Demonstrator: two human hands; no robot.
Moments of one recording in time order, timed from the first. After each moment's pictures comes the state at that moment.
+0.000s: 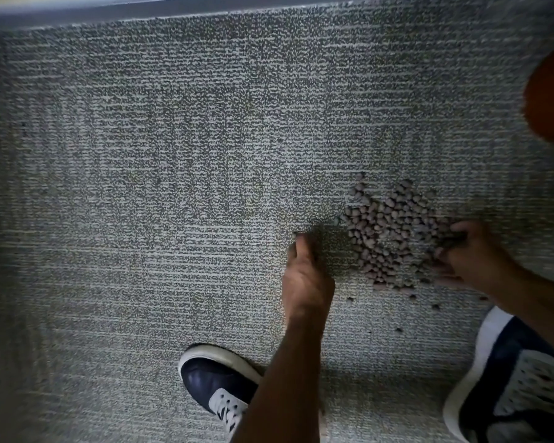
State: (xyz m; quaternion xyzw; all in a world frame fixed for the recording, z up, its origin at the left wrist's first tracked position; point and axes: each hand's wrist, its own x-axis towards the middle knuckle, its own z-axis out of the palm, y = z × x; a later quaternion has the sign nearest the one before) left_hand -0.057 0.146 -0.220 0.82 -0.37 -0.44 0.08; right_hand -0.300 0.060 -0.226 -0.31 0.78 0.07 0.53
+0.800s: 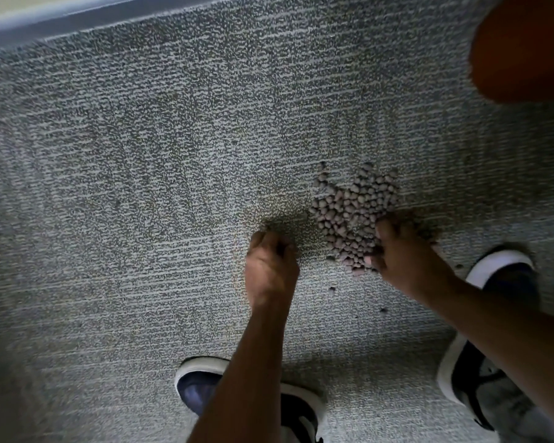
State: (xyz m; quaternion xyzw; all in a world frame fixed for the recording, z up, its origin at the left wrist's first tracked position) left_hand -0.037 0.122 -0.214 0.82 -0.39 -0.41 0.08; right_hand -0.266 0.102 -0.232 -0.64 0.63 0.25 0.37
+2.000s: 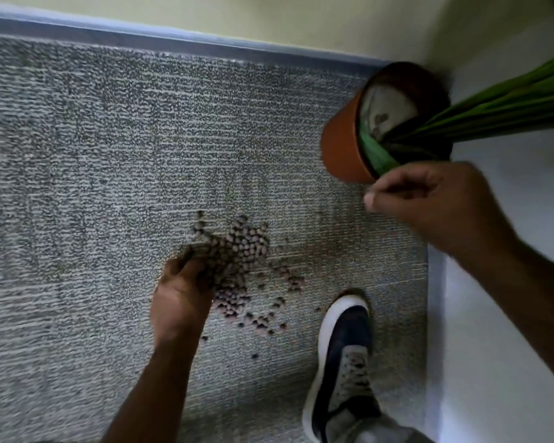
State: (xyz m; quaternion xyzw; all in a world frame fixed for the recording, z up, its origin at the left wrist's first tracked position) left_hand -0.108 0.098 -0.221 0.79 -0.47 -0.38 0.10; right_hand -0.376 -0.069 -0.047 -0.59 0.71 -0.09 0.38
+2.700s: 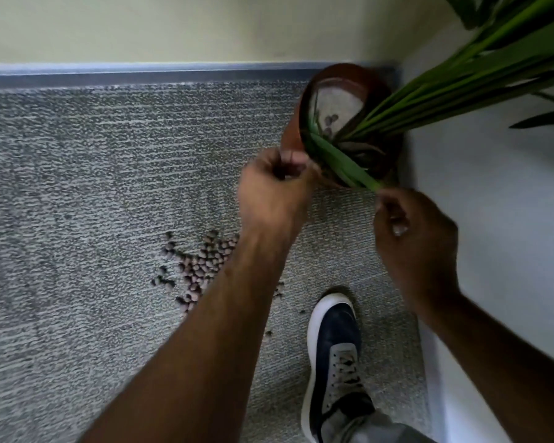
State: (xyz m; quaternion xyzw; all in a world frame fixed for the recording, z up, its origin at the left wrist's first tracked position) left_hand -0.239 -0.071 -0.096 0.65 -0.26 -0.62 0.37; right_hand -0.424 -0.007 -0.070 -0.66 0.73 -0.15 0.10
